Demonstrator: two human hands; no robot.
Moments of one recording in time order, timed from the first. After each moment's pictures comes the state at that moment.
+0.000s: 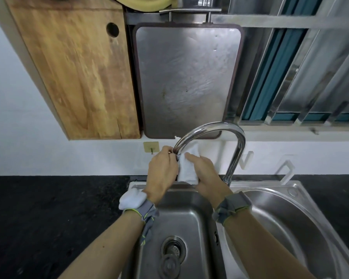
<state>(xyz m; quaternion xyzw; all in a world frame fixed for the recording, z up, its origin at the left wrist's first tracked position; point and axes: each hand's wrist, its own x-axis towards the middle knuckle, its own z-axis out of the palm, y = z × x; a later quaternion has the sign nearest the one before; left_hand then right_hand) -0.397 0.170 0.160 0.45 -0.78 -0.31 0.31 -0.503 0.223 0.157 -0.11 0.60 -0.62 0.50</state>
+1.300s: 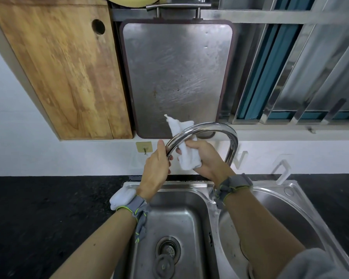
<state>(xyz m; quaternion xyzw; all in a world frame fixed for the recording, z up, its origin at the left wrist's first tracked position) -0.414 0.163 0.152 0.47 -0.67 -0.47 0.32 -0.551 0.208 0.178 -0.21 0.39 -0.66 0.61</state>
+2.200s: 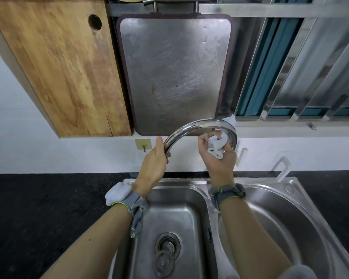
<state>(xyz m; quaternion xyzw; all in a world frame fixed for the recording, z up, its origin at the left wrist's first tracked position) -0.413 0.161 0.154 0.47 -0.68 -0.48 0.29 -0.567 0.233 0.164 0.13 -0.05 -0.83 0.54</state>
